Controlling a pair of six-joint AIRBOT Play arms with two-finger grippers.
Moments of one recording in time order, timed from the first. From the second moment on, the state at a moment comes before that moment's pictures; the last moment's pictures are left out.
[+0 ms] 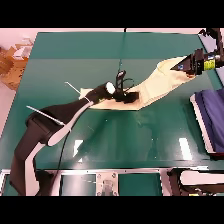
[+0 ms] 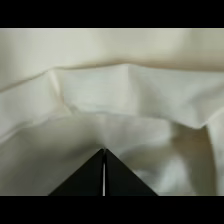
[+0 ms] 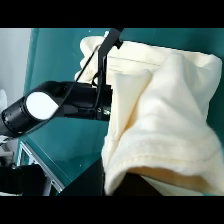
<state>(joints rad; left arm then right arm) -0.65 -2.04 1.71 0.70 -0.65 -1.49 -0.34 -1.49 1.65 -0.62 1.69 1.28</state>
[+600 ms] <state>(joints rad) -0.18 -1.93 2.07 1.33 -1.59 -1.56 0.00 -1.51 1.64 -0.59 1.45 1.42</state>
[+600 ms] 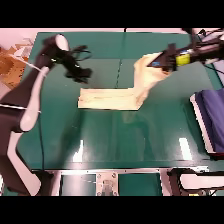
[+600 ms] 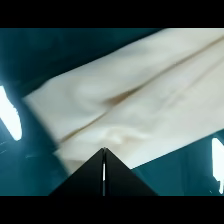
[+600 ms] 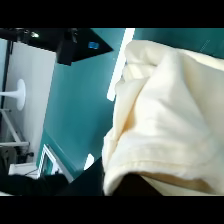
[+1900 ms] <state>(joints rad) 0.05 -1.88 2.07 1.51 -1.71 -1.53 0.04 -1.77 1.45 -0.81 1.20 1.44</state>
